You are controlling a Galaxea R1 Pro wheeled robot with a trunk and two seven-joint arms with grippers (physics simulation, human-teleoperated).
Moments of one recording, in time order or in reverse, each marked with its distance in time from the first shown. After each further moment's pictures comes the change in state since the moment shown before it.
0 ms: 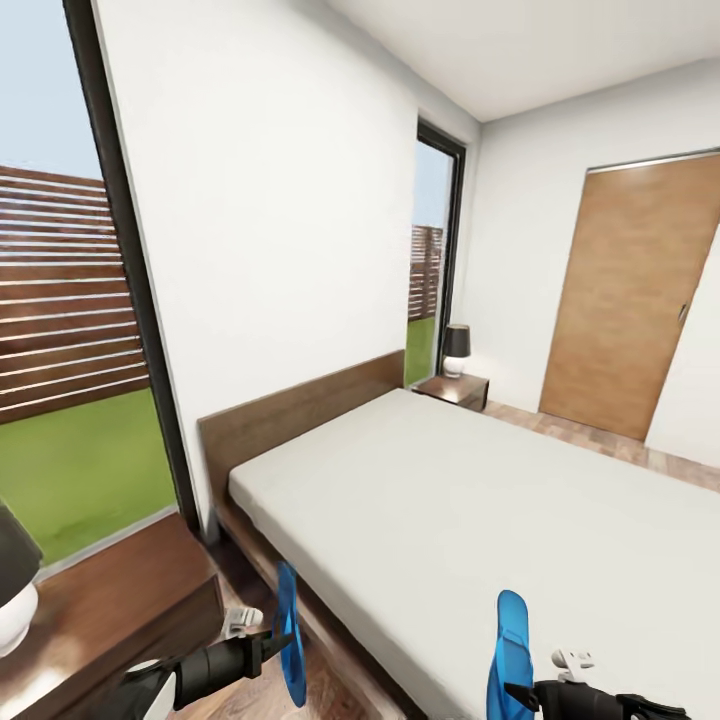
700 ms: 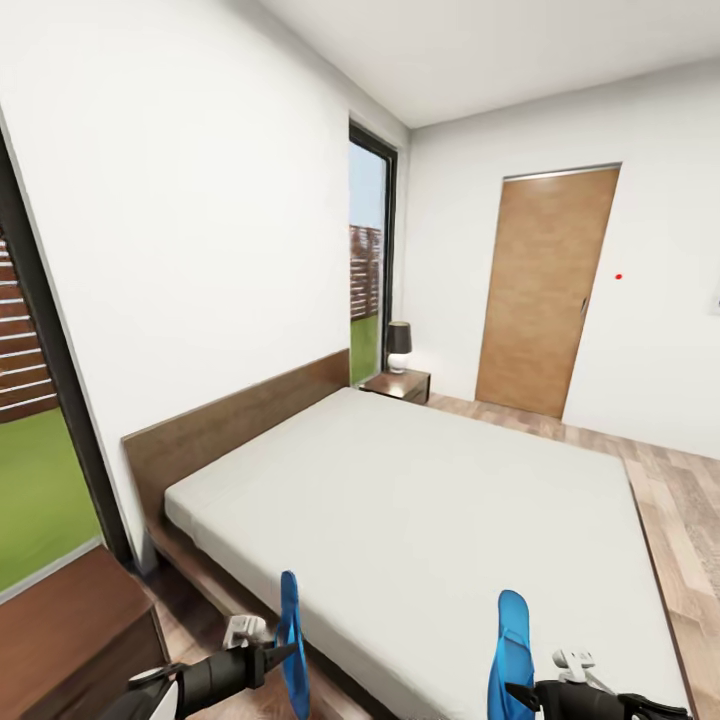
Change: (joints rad) left arm 0.000 -0.004 0.000 0.043 -0.001 -0.003 0.001; right arm 0.000 -0.003 -0.001 0.000 -0.001 0.000 0.003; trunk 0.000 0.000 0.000
